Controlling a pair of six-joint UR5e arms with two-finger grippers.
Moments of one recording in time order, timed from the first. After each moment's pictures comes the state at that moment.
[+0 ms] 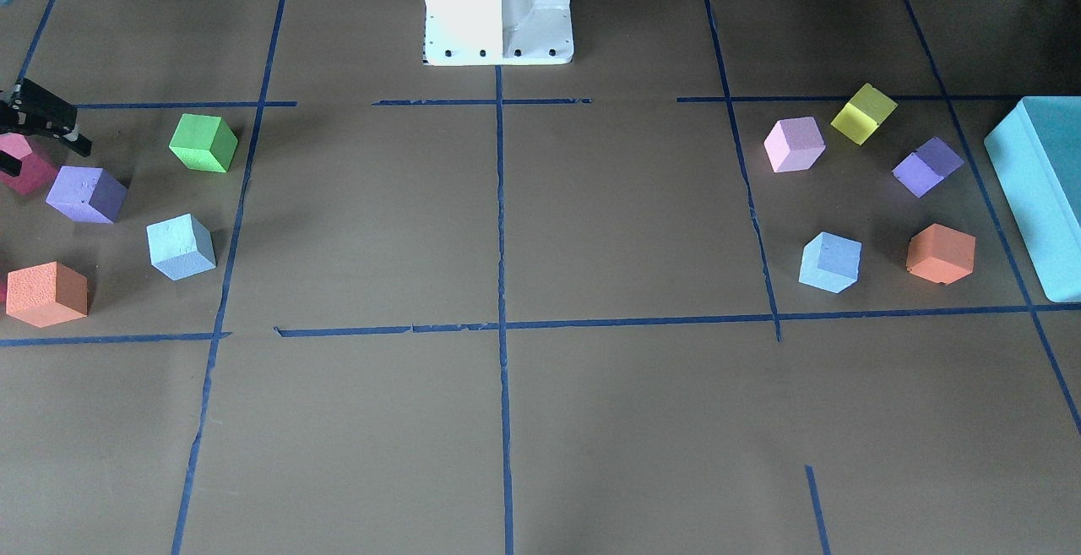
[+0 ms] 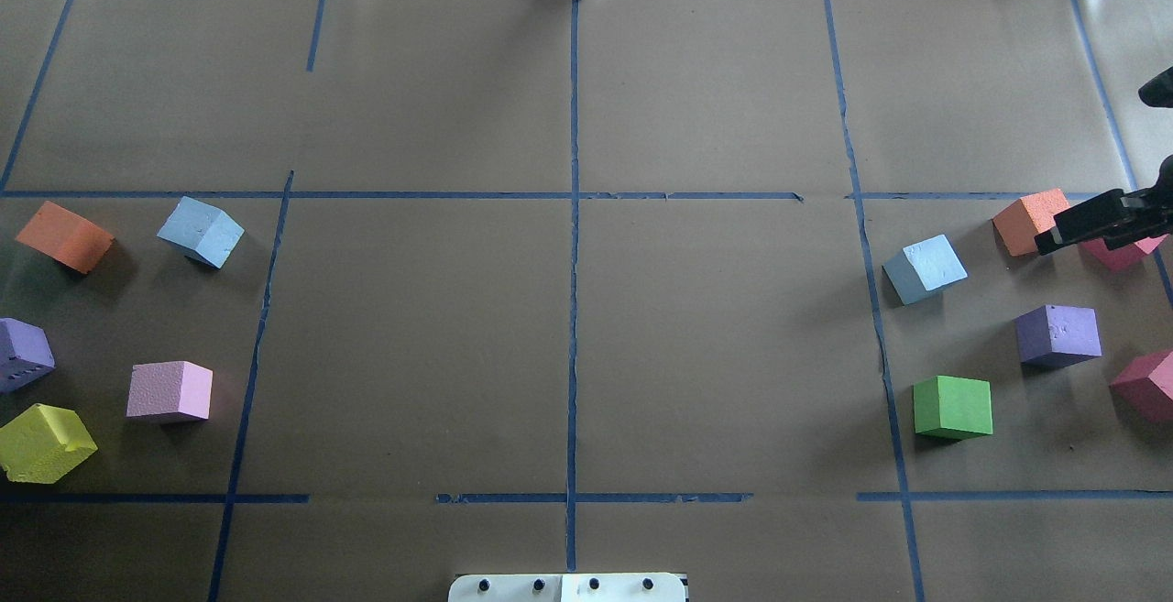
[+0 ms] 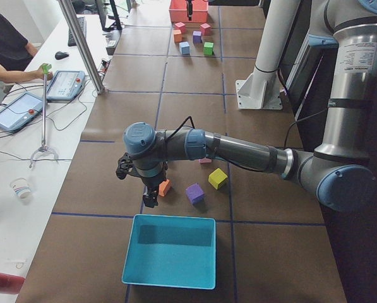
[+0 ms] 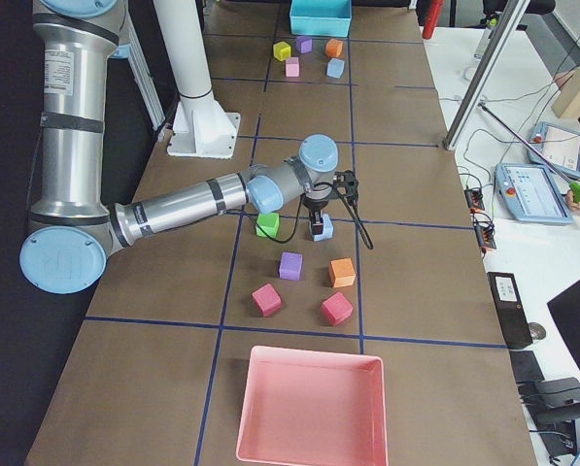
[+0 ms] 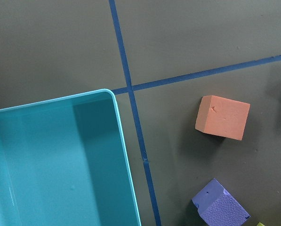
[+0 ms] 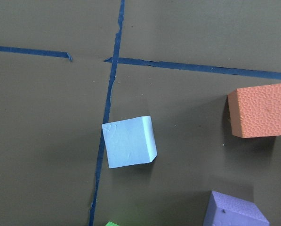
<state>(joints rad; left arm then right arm) -1.60 -1.62 -1.74 -1.28 -2.37 0.28 1.12 -1.64 1.99 -1.34 2.38 0.59</state>
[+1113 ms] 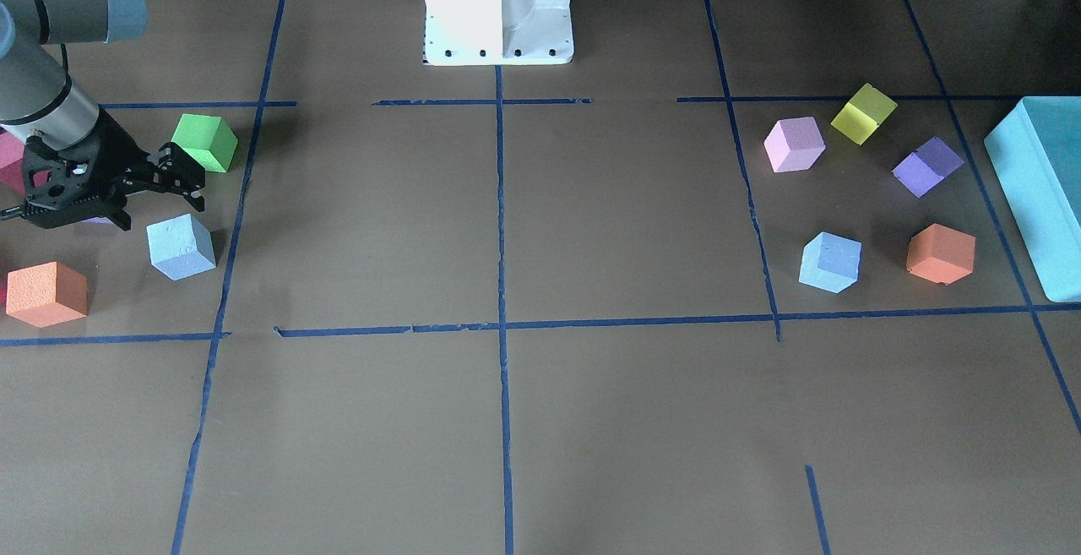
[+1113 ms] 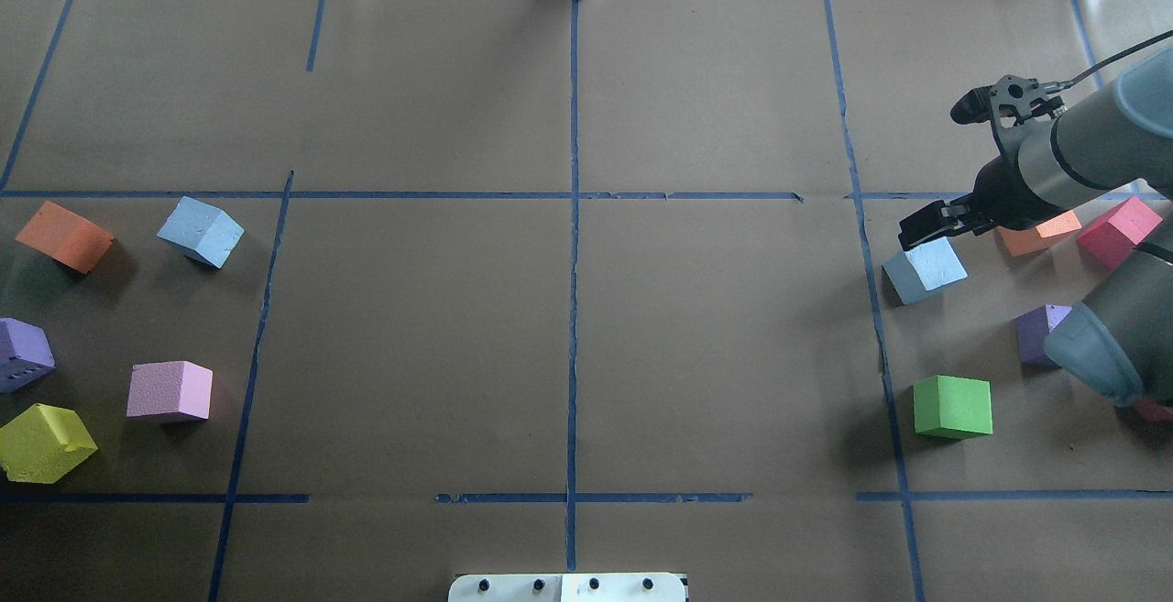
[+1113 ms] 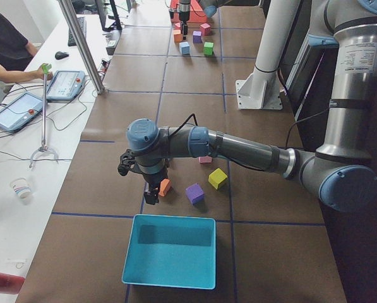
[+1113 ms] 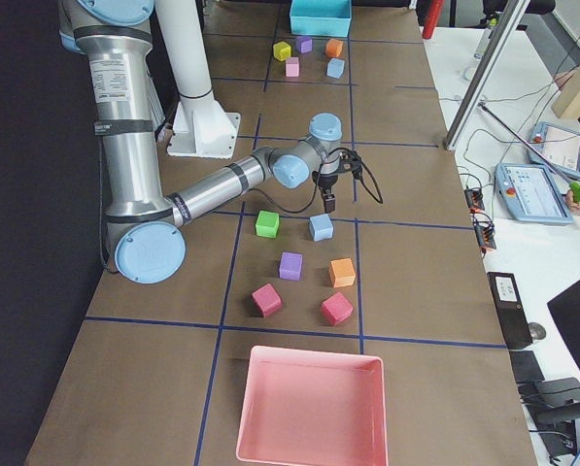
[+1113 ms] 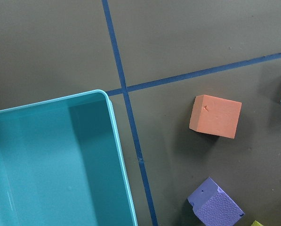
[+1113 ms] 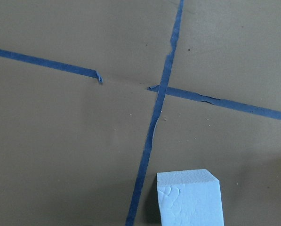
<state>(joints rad) -1.59 -1.62 -1.76 -1.28 -2.37 0.27 0.91 -1.46 1.89 -1.34 2.14 0.67</state>
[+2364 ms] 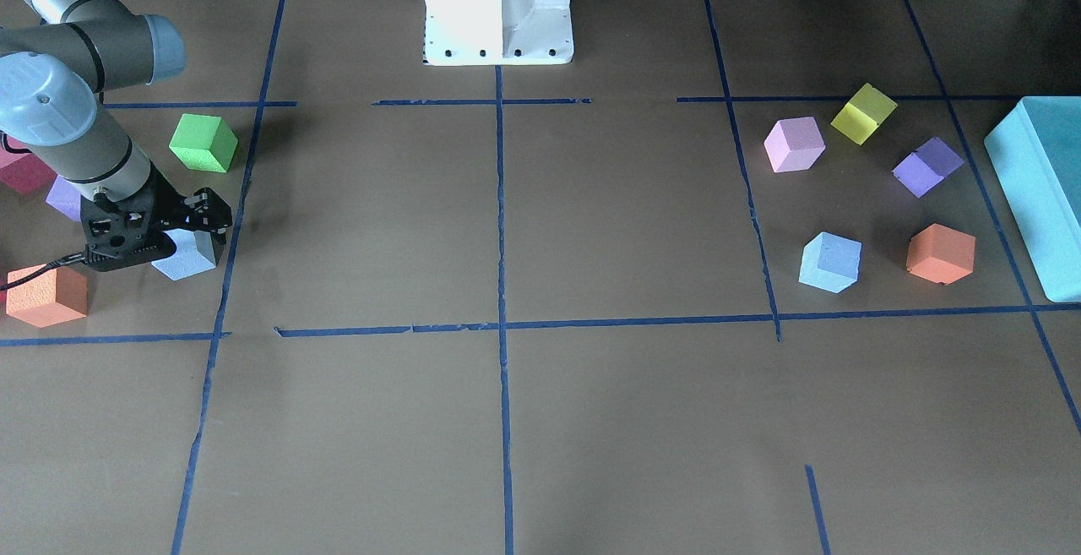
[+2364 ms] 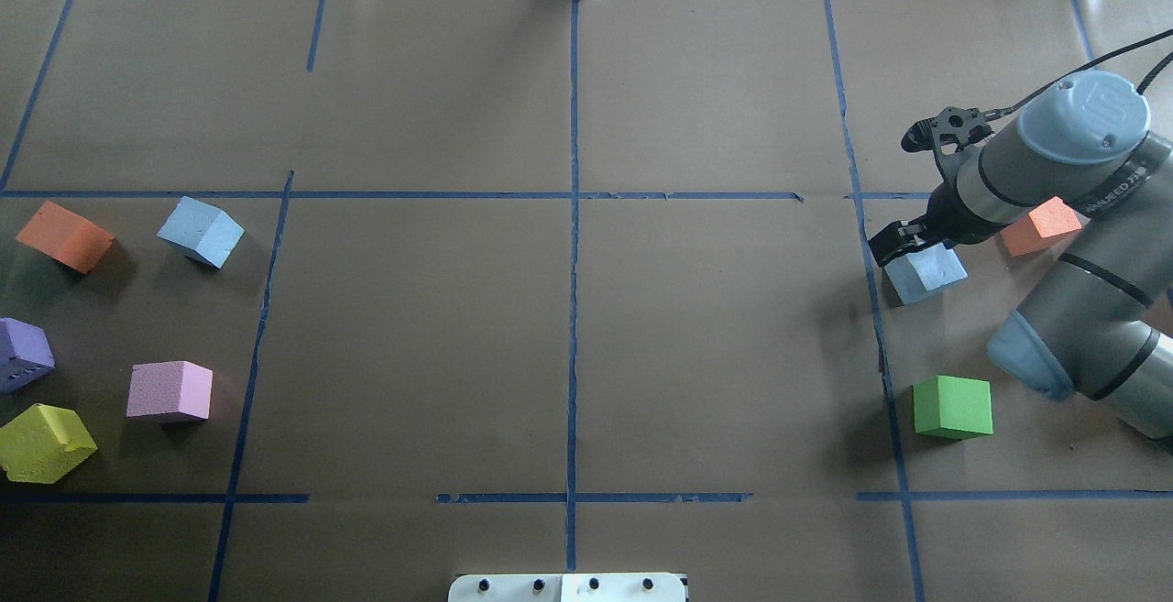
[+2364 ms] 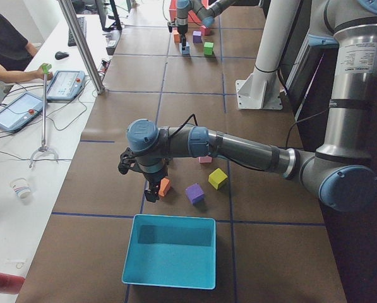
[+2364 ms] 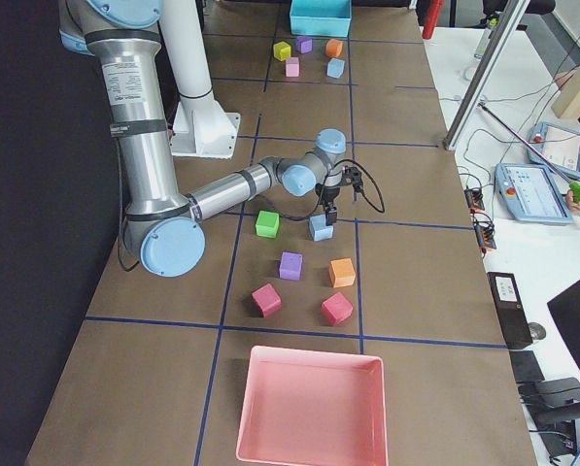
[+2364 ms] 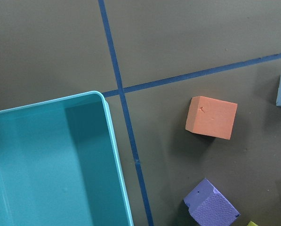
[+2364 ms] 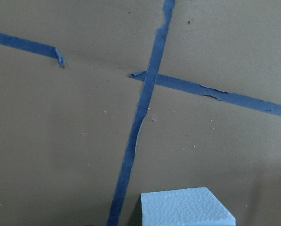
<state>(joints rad) -1.59 -1.62 -1.76 -1.28 -2.42 0.27 0.85 -1.40 1.73 -1.33 2.07 0.65</state>
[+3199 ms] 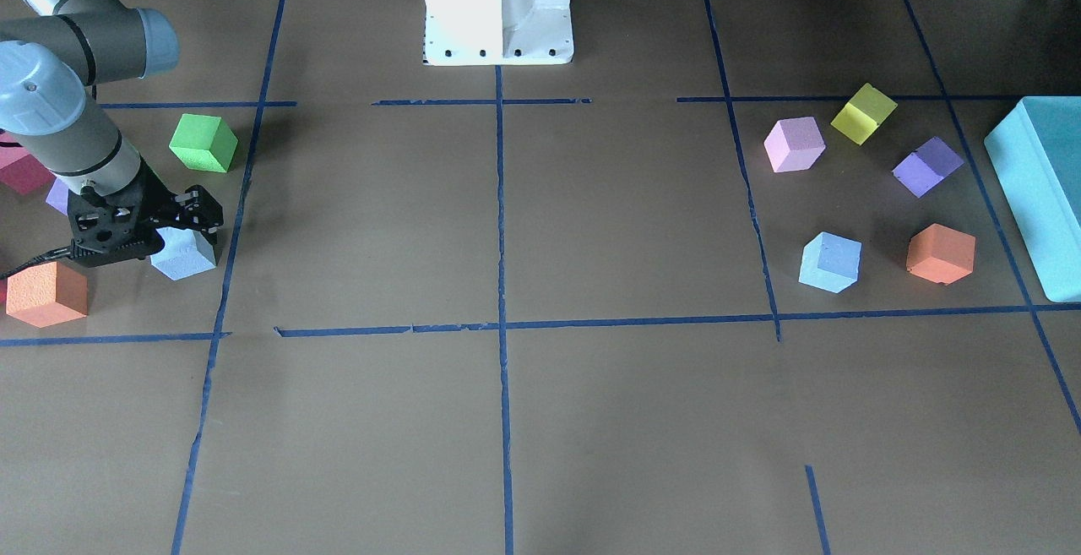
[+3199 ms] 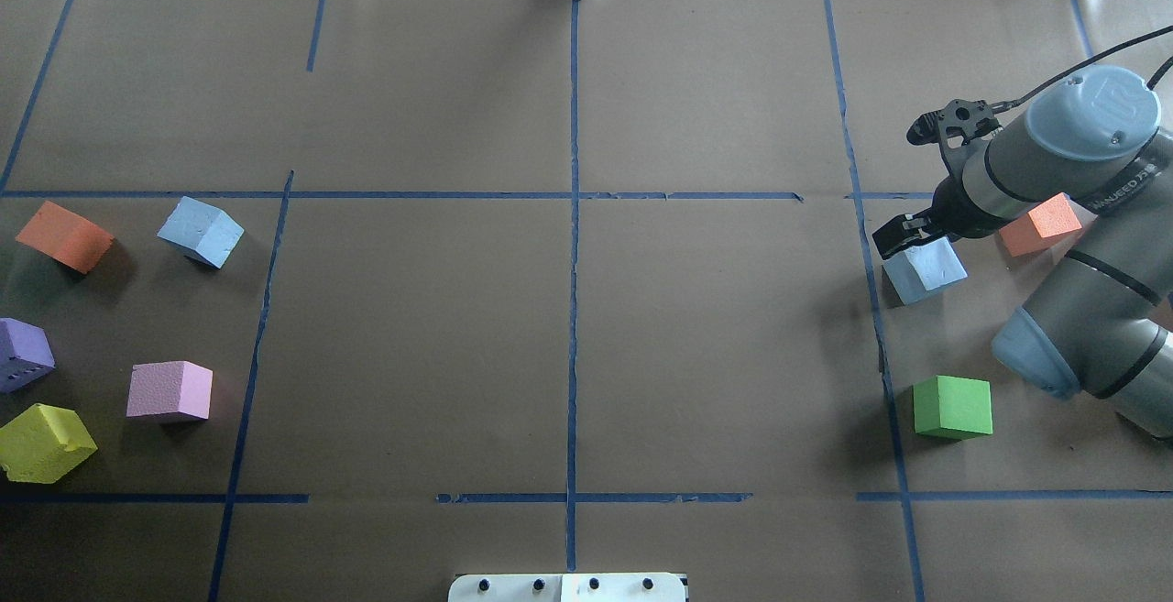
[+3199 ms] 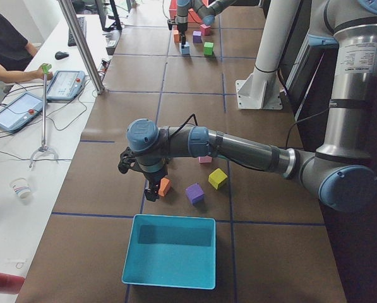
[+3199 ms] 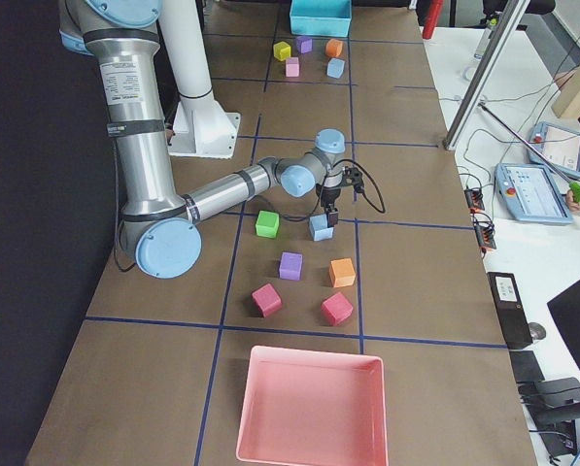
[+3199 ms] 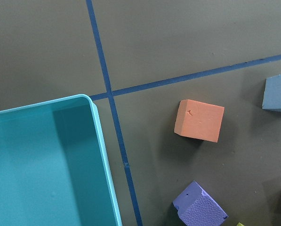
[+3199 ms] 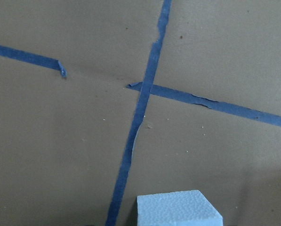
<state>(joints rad) -1.59 -1.62 -1.76 -1.29 -2.42 0.27 0.86 -1.42 1.76 -1.34 2.05 0.65</state>
